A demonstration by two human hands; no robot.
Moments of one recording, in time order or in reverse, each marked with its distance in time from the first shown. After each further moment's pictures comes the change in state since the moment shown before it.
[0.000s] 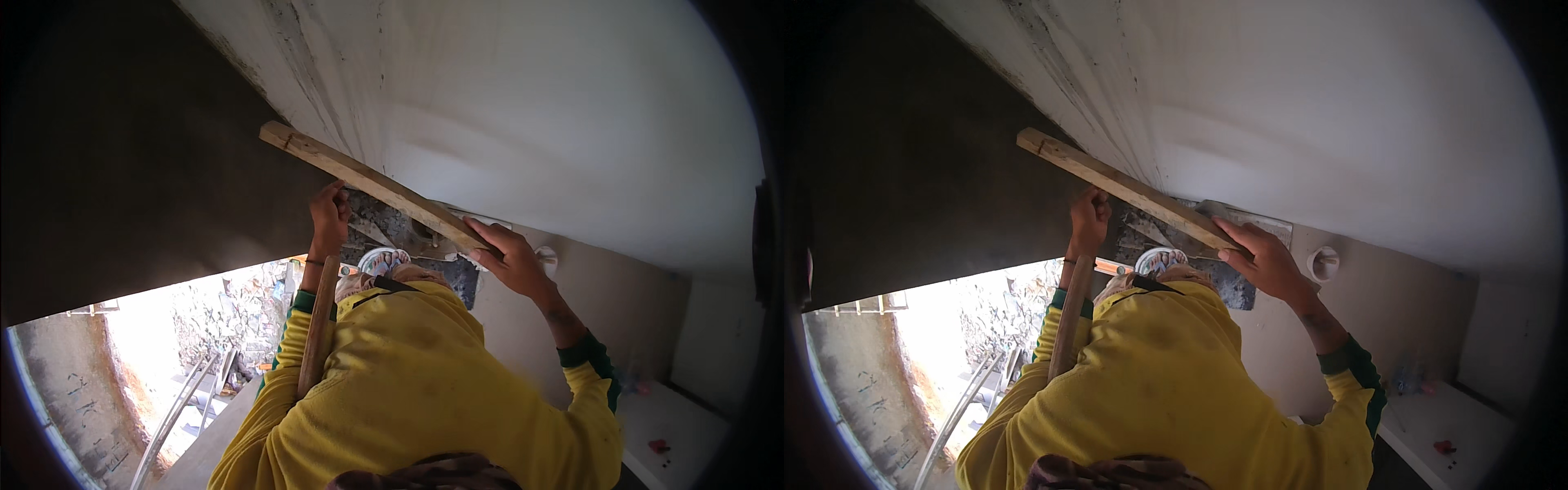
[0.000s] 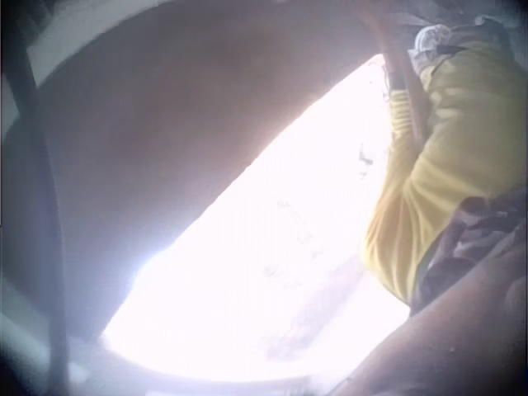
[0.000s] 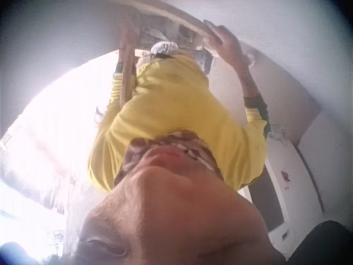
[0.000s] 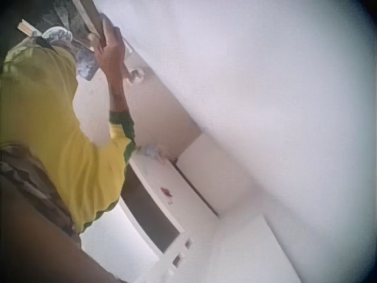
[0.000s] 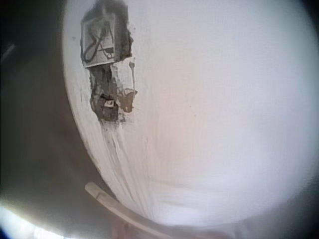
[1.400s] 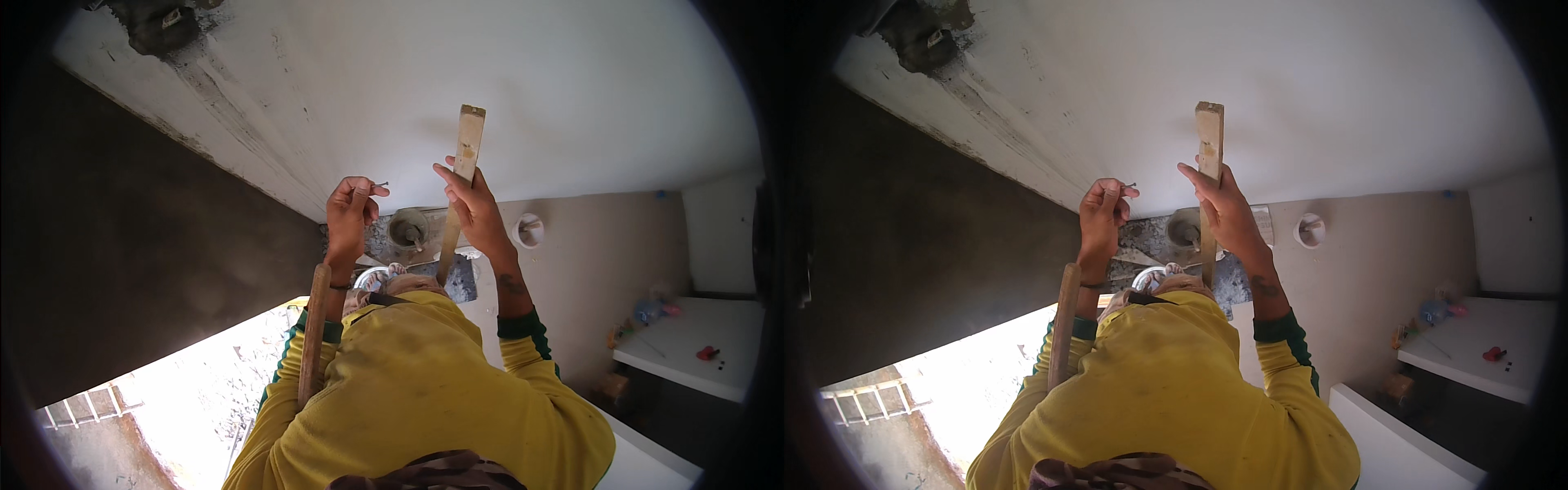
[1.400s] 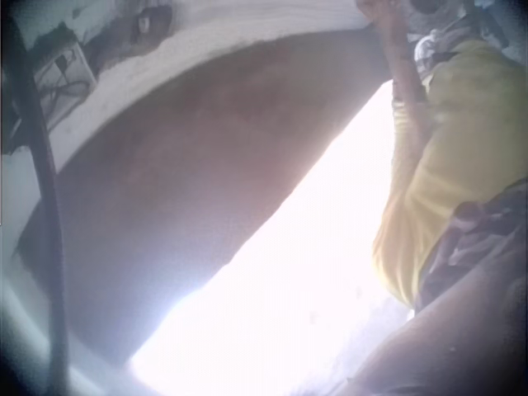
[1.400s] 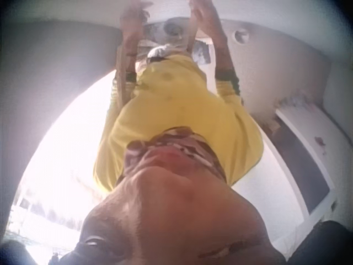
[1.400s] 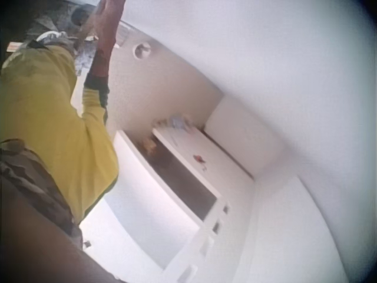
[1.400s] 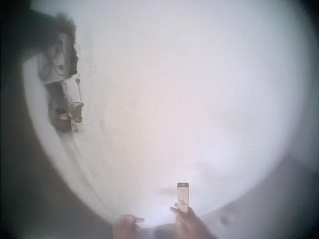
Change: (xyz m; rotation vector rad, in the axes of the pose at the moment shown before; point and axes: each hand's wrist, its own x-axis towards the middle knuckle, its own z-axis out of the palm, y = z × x) left_hand -0.046 0.001 0.114 0.330 -0.660 0.117; right_hand 0.033 0.011 0.023 -0.036 0.634 -0.095
